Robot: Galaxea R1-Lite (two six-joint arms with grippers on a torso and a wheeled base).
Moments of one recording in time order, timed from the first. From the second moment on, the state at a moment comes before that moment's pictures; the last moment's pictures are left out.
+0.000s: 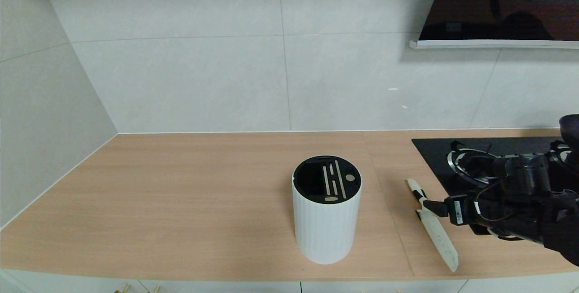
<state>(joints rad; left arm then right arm) 0.00 0.00 0.00 0.00 -0.02 0.01 0.19 1.82 -0.53 -0.71 -0.03 0.00</state>
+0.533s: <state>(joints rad) 0.00 0.00 0.00 0.00 -0.02 0.01 0.19 2.06 -0.55 -0.82 -0.08 0.01</state>
